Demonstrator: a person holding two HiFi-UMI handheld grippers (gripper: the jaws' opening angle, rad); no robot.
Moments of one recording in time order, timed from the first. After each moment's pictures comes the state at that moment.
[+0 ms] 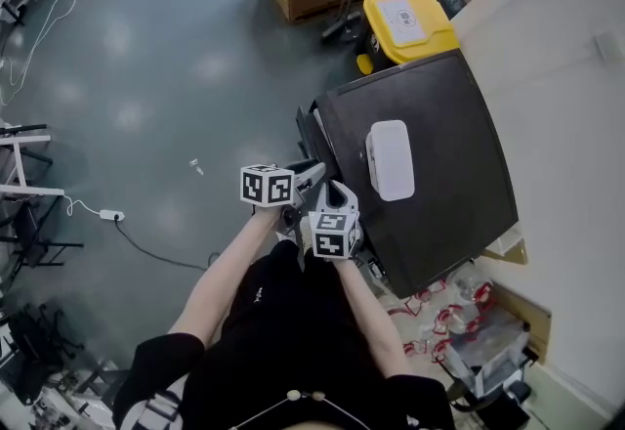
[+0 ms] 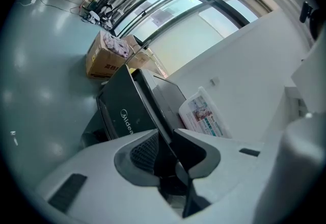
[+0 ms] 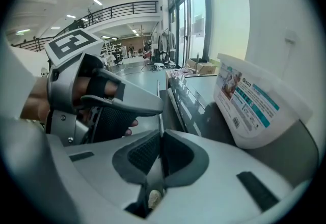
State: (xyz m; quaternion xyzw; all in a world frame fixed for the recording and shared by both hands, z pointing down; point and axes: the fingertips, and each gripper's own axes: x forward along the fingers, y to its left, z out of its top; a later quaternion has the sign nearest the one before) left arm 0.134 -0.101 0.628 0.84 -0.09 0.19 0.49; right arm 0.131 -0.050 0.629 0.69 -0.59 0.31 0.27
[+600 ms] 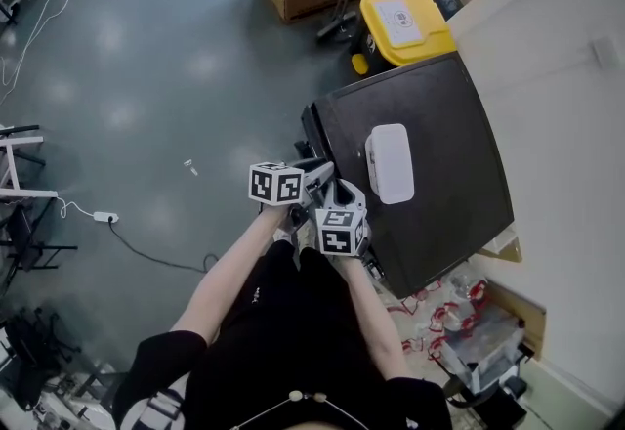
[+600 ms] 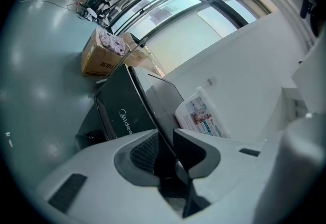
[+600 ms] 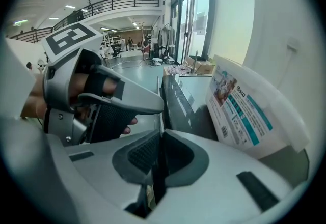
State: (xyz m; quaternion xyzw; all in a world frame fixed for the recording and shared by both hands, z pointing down) left arm 0.153 -0.102 0.623 0.84 -0.07 0.19 0.50; right arm 0.150 -0.053 0.626 0.69 -0.57 0.31 0.31
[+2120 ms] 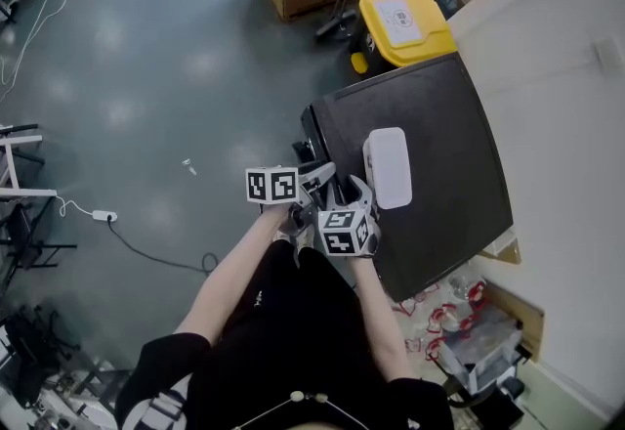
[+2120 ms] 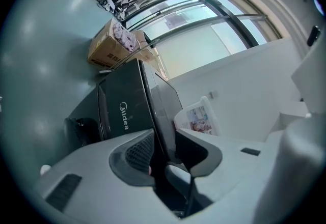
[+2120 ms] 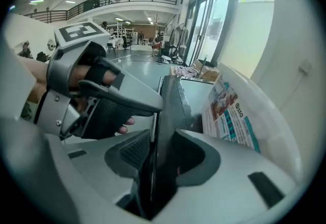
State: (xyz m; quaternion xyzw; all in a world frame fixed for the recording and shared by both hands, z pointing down) left arm 0.169 -0.102 0.623 0.80 -0.08 0.13 0.58; right arm 0.172 -0.054 0.626 0.66 -0.59 0.26 0.38
